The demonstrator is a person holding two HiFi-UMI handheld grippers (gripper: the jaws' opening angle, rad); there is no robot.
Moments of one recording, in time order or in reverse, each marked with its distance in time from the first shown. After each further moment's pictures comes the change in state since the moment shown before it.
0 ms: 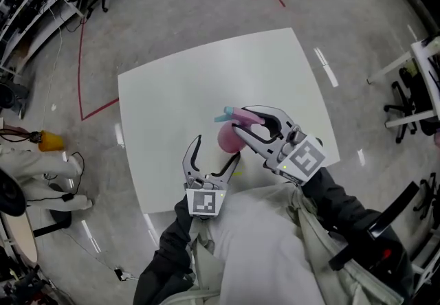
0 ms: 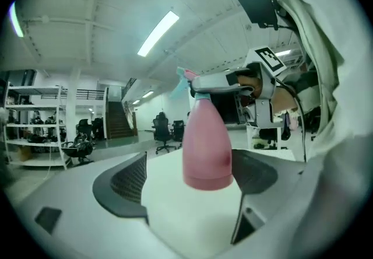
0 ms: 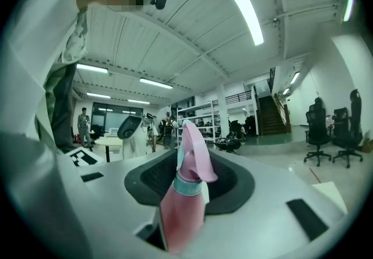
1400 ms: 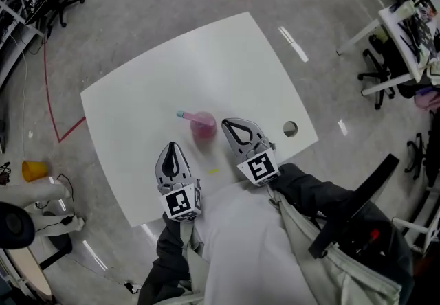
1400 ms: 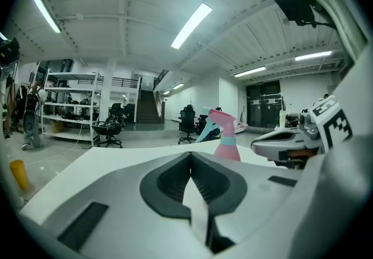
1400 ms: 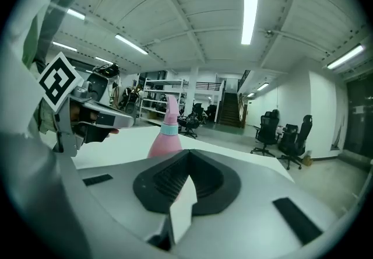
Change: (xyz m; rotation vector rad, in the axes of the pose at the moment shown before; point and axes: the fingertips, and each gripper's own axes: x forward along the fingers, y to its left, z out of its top) left arm -0.002 0.039 -0.038 -0.194 0.116 0.264; right arm -0.052 -0.032 -0.145 -0.135 0.263 -0.398
